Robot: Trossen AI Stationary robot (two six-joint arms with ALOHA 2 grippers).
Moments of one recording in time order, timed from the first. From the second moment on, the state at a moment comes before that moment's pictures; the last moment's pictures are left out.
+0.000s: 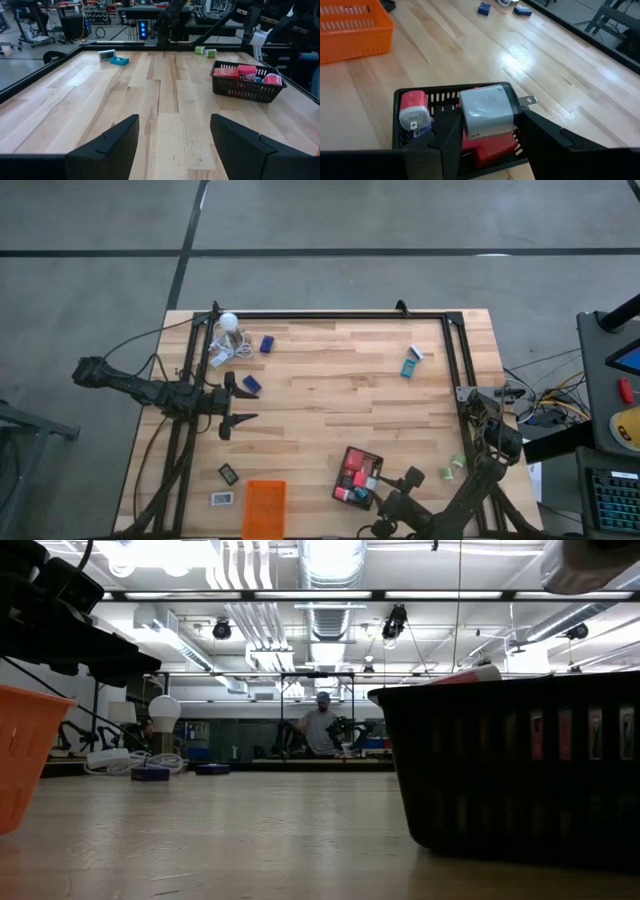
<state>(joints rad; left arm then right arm) -0.28 0.26 0.01 0.05 -0.29 -0.06 0.97 2.19 1.72 -1.36 1.07 1.68</state>
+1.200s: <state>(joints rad) -0.28 0.26 0.01 0.05 -0.29 -0.06 0.86 2.19 1.63 -1.25 0.80 1.60</state>
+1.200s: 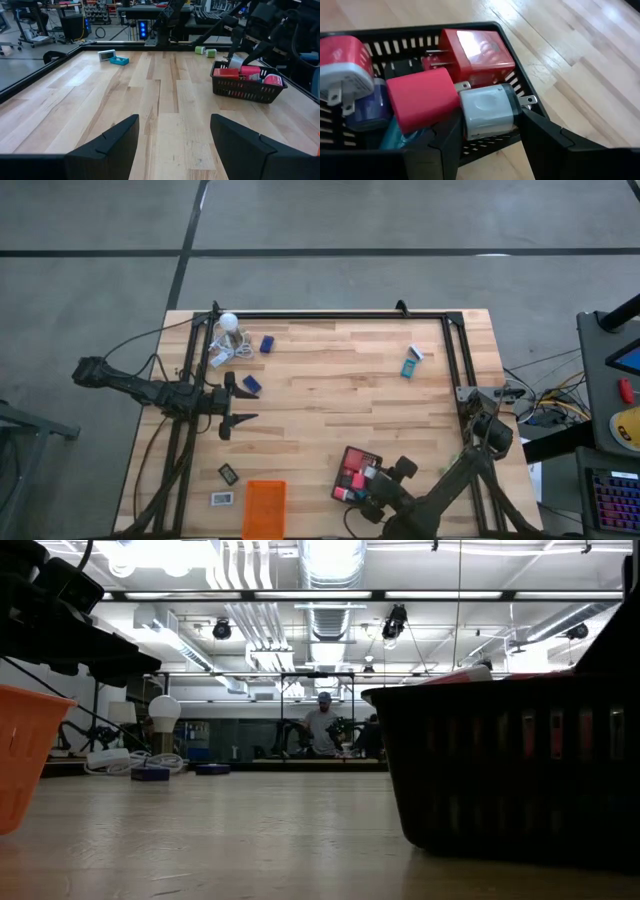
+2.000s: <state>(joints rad) -0.28 0.26 0.01 0.05 -0.29 -0.06 0.84 2.19 1.62 -1.22 0.73 1.59</state>
